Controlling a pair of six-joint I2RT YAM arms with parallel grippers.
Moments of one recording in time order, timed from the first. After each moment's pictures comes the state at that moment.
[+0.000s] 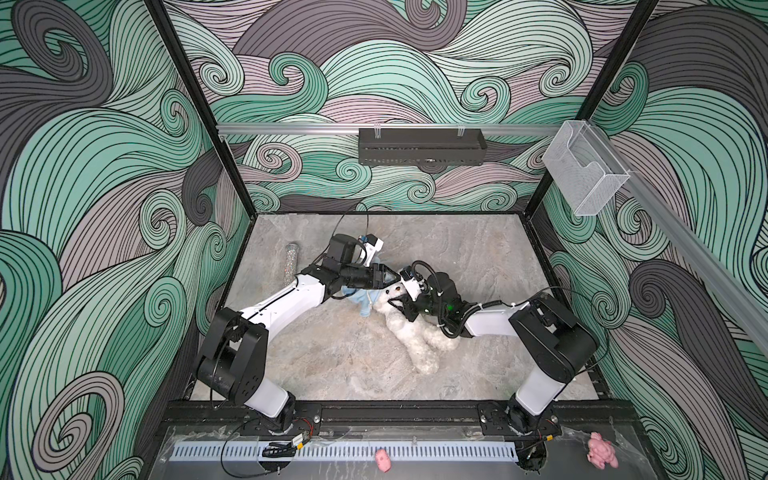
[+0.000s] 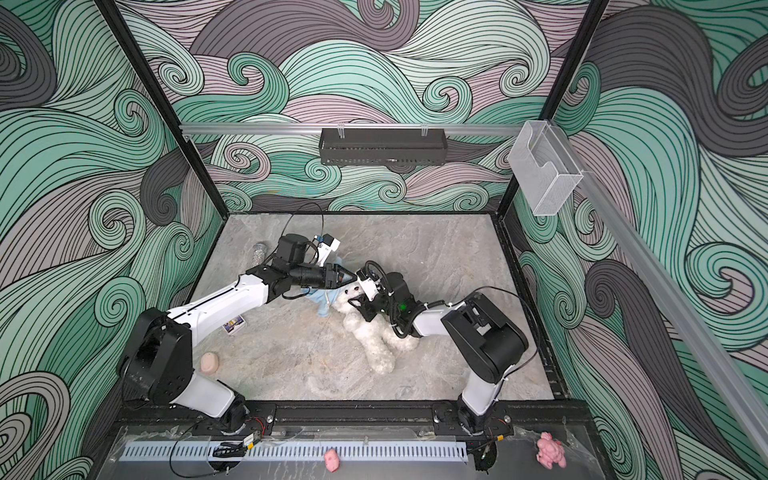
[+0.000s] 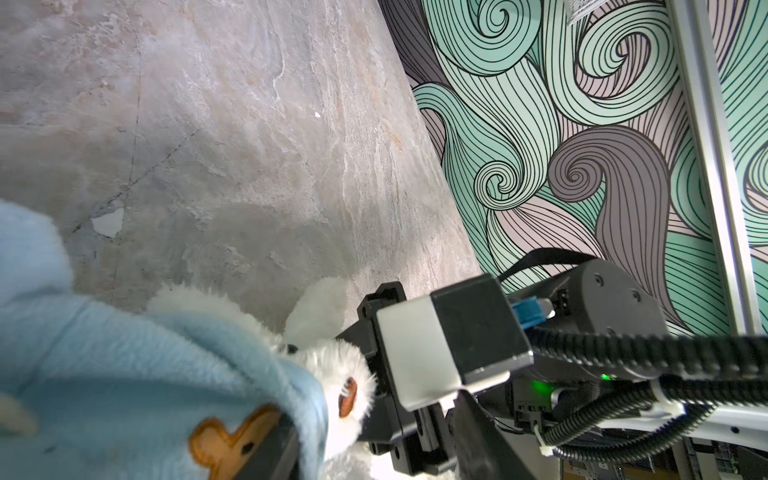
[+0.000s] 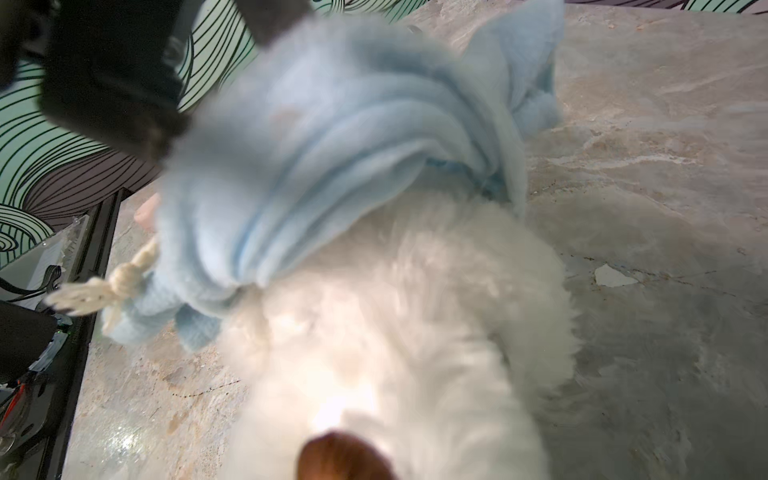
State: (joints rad) left arm -0.47 1.53 1.02 -0.16 0.69 -0.48; right arm 0.66 1.73 0.68 0.58 -0.45 0.08
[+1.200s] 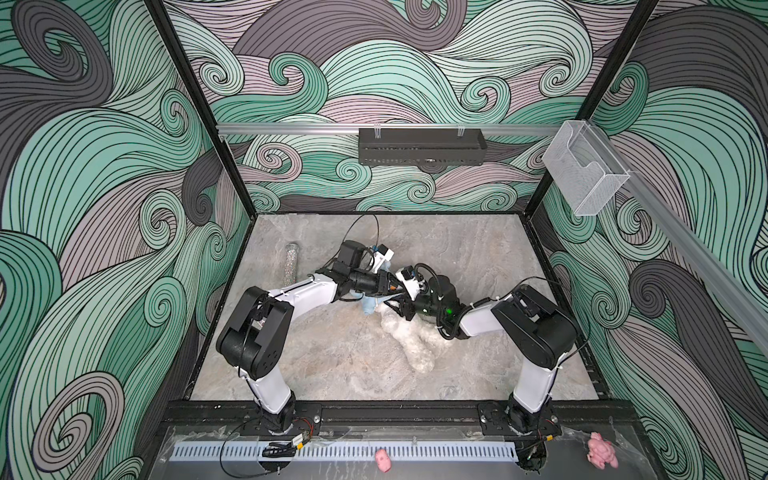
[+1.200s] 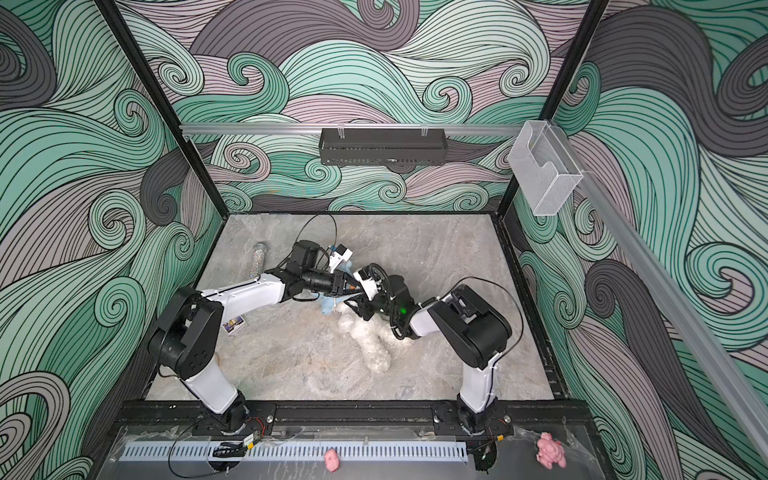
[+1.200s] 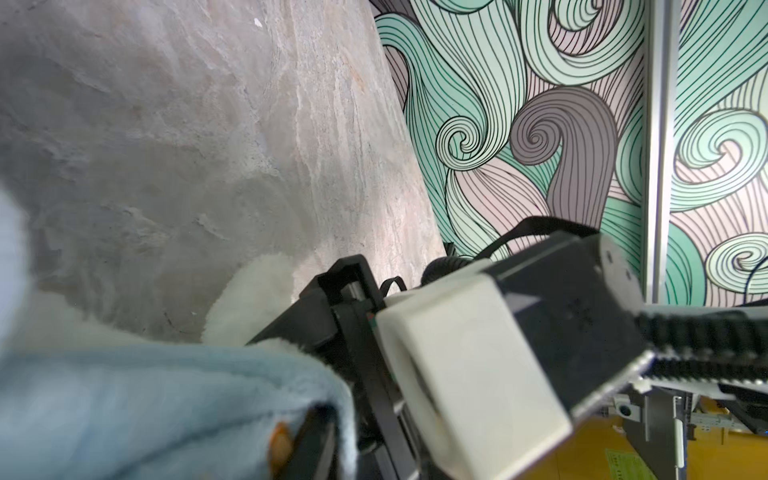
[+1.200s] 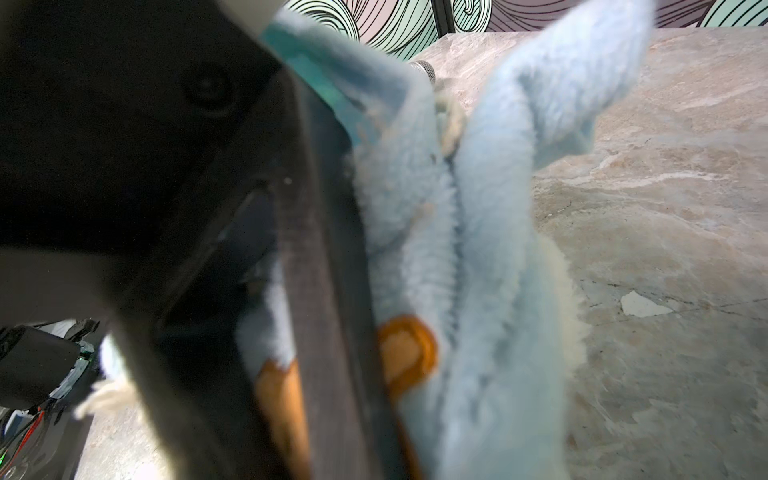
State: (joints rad) left arm -0.49 1.69 1.01 -0.01 0.91 -0.55; right arm 0.65 1.85 0.66 0.84 -0.50 0.17
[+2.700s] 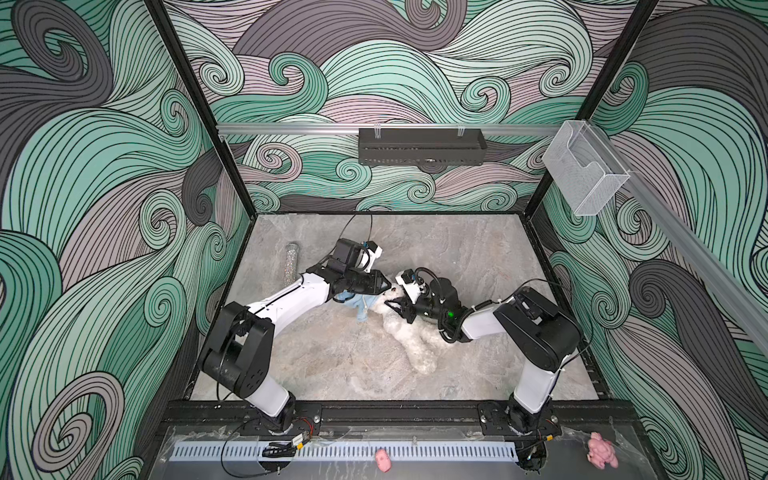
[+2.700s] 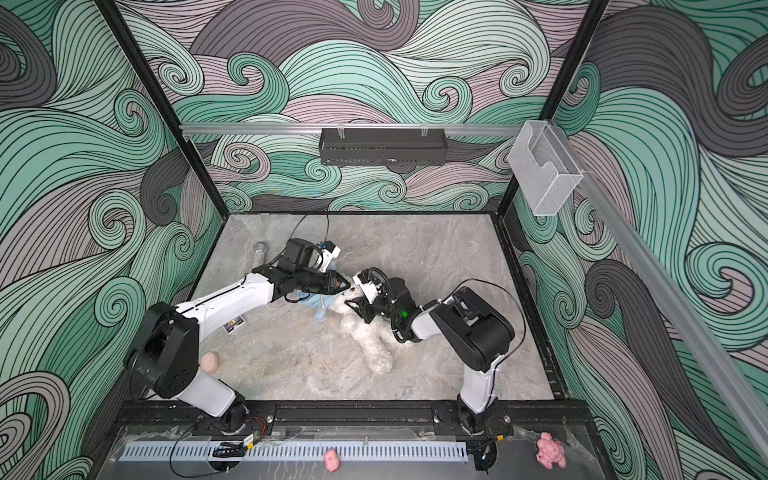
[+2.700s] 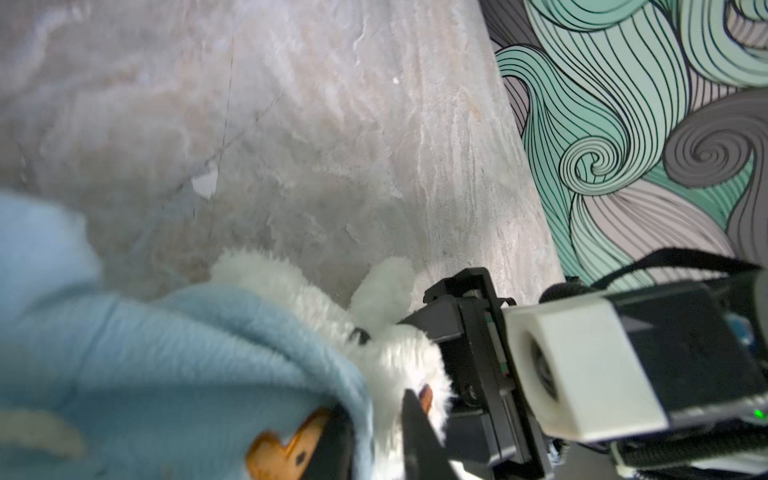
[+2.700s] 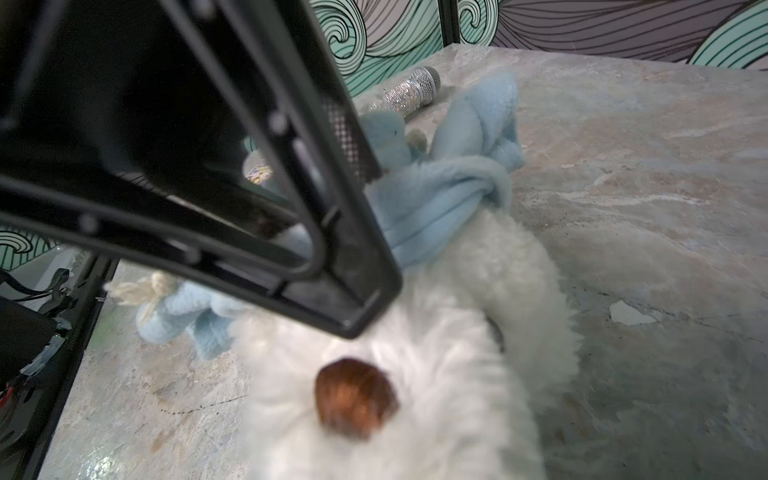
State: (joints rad) left arm -0.49 1.58 1.04 -0.28 0.53 -0.39; right arm 0.66 1.82 0.63 0.83 -0.47 0.08
